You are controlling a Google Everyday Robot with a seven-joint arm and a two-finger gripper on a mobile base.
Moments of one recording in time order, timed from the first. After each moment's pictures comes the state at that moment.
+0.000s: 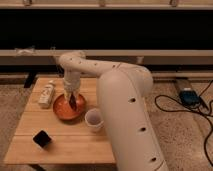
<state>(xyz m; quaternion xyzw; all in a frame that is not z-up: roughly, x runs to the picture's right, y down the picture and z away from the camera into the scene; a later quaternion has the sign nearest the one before) -0.202 0.056 0.850 -0.42 0.10 0.45 0.79</state>
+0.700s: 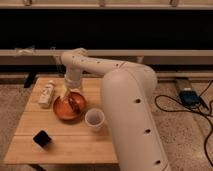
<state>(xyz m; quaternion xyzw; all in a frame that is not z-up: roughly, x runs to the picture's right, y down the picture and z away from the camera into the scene) -0.187 0.026 0.845 -0.38 0.08 0.47 0.79</state>
